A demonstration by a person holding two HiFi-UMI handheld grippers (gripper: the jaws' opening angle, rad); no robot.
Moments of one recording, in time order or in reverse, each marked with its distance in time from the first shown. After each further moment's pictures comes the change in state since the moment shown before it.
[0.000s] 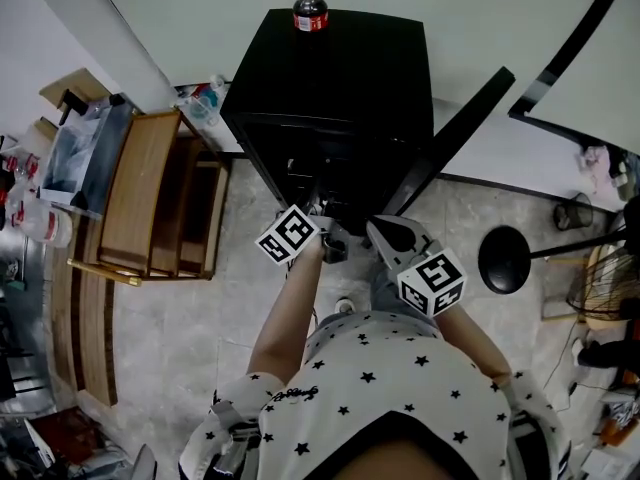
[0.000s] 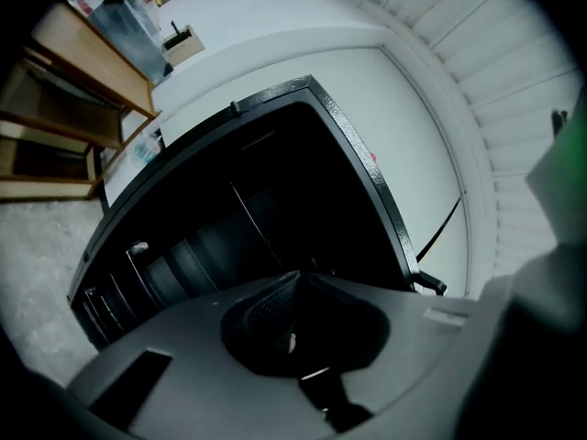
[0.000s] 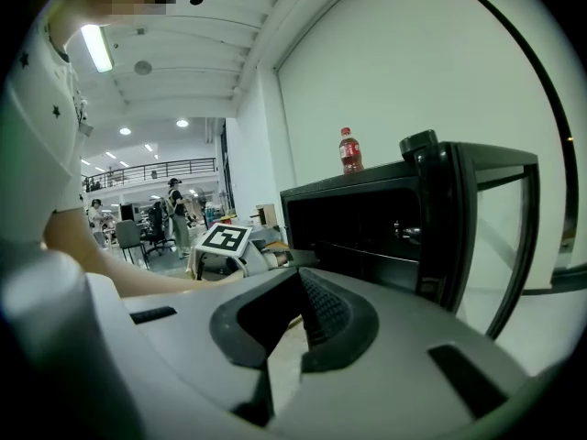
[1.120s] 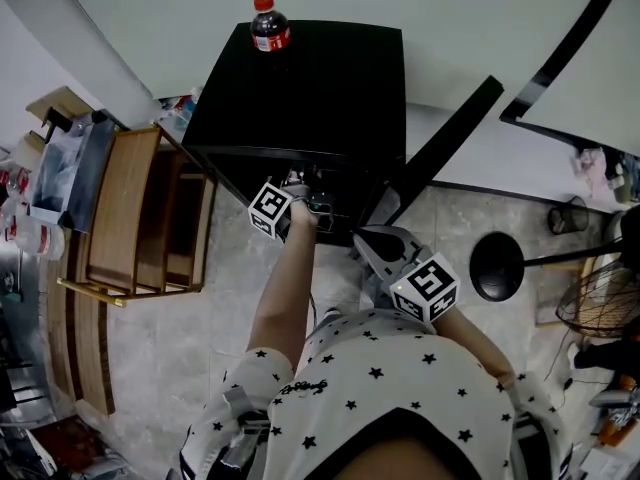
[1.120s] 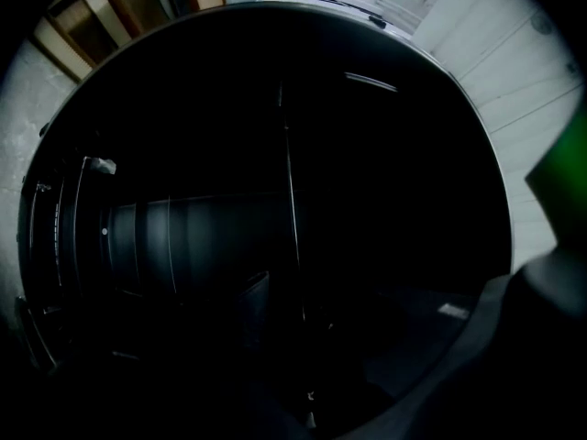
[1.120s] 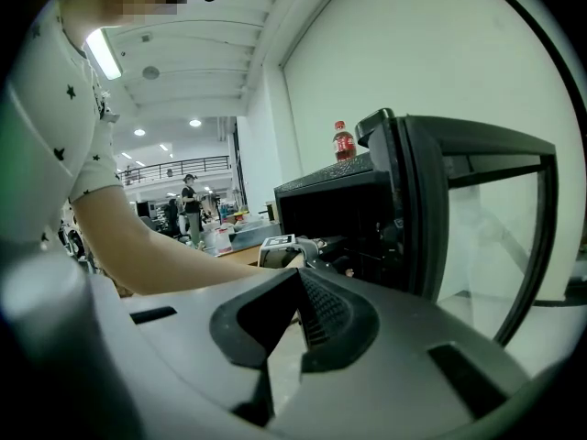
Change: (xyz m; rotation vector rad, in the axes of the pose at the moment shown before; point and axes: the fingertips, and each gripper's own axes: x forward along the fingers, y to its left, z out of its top) left arm 0.124 0.053 0.018 -0.439 -0.208 -0.081; right arm 0.006 -0.052 -0.002 -0.025 0.029 0.099
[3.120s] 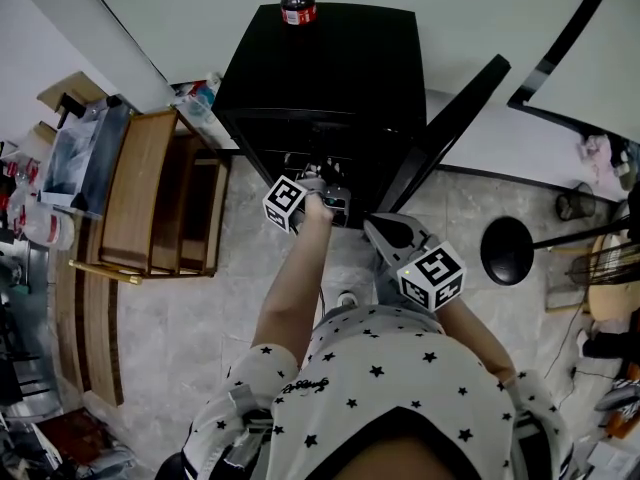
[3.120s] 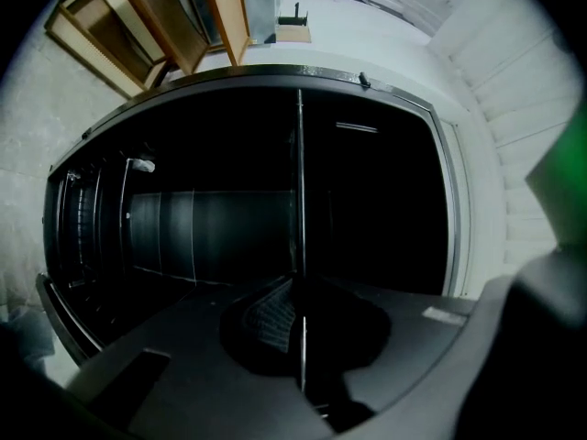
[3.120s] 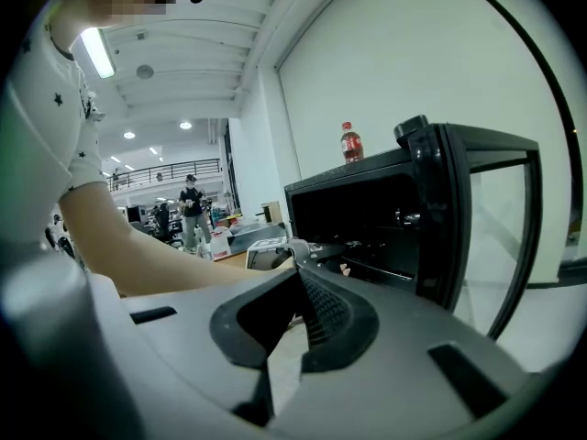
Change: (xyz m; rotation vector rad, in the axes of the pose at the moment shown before) left arm -0.068 -0.007 -0.009 -0.090 0.050 0.035; right arm -0.006 0.054 -0.015 0.039 -0.017 -0.057
